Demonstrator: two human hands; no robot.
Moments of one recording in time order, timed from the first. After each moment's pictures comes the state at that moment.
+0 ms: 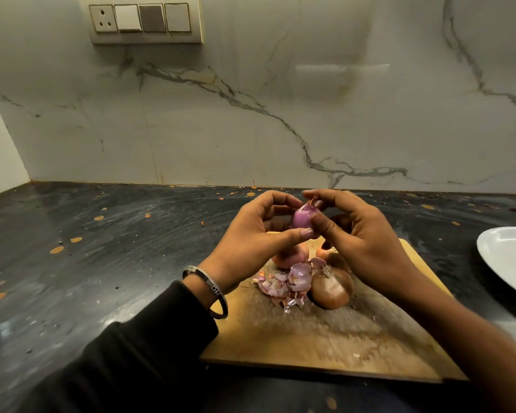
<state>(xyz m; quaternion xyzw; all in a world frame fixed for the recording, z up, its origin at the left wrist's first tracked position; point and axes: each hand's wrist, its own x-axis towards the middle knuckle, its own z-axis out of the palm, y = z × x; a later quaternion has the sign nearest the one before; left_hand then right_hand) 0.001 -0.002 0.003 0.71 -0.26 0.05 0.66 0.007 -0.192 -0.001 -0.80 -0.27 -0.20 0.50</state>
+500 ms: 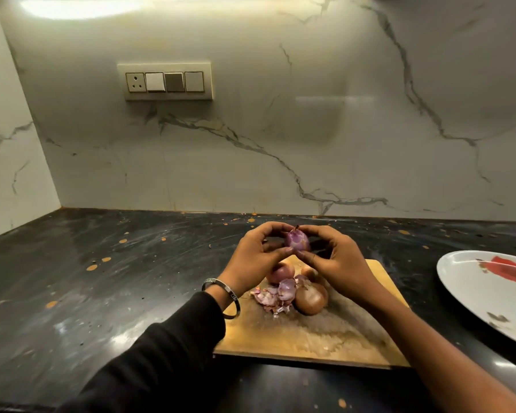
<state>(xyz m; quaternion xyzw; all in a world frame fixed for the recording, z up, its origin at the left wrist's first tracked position) 0.001 -0.013 0.007 0.75 -0.23 0.11 0.60 -0.001 -0.201 0.005 -0.81 -0.26 -0.21 0.48</state>
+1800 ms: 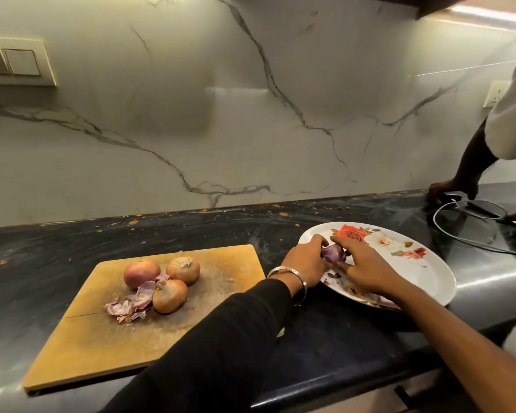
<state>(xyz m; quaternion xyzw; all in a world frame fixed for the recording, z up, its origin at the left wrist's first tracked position) 0.017 -0.337 -0.030 0.89 -0.33 -0.01 0.32 -0.051 -0.486 -0.023 -0.97 0.04 -0.13 0.22</state>
